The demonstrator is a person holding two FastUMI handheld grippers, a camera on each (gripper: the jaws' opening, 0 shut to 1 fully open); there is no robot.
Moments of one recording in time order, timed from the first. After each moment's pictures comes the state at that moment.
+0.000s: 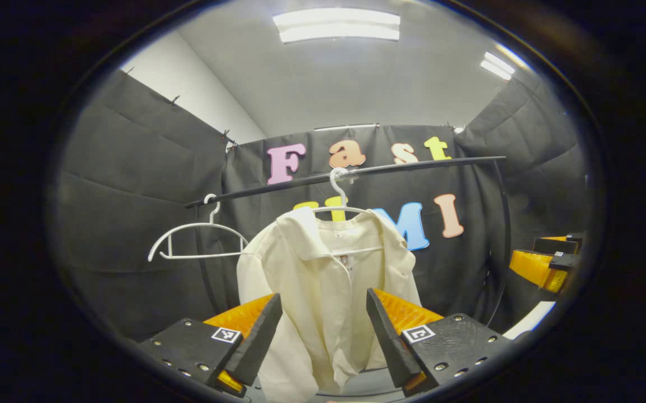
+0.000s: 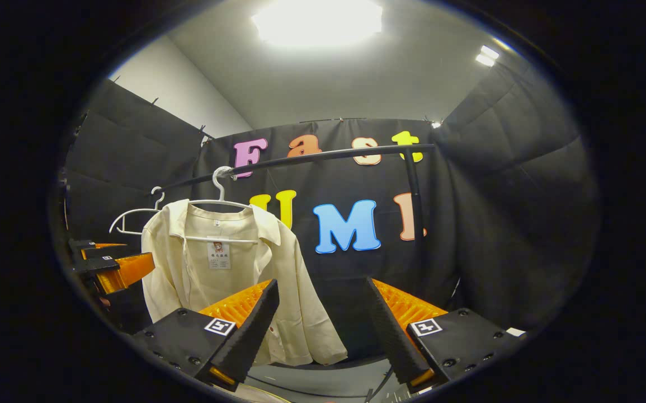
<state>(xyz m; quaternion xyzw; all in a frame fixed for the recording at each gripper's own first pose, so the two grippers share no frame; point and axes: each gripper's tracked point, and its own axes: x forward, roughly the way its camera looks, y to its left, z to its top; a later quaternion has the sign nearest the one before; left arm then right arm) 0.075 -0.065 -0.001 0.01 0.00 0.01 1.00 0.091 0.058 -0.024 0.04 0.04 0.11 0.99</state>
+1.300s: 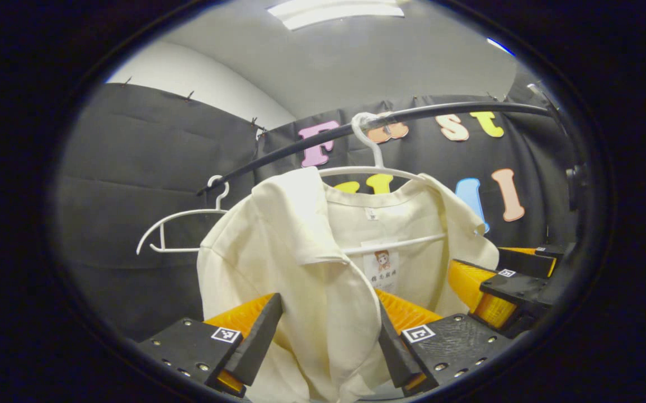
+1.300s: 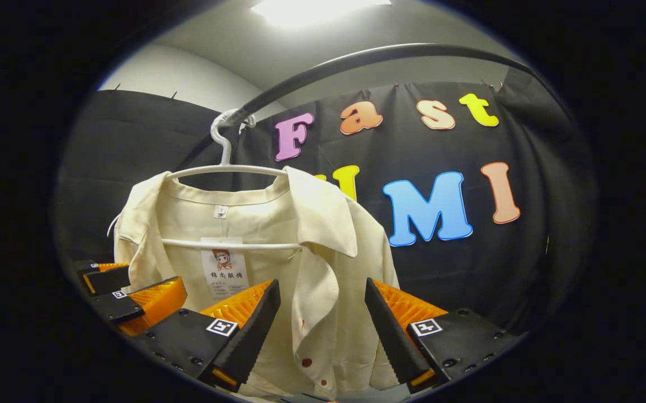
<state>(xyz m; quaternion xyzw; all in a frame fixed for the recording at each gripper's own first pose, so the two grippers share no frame) 0.210 -0.046 -0.054 0.04 0.05 0.15 0.99 0.267 0.220 -0.075 0.07 0.08 0.26 0.96</state>
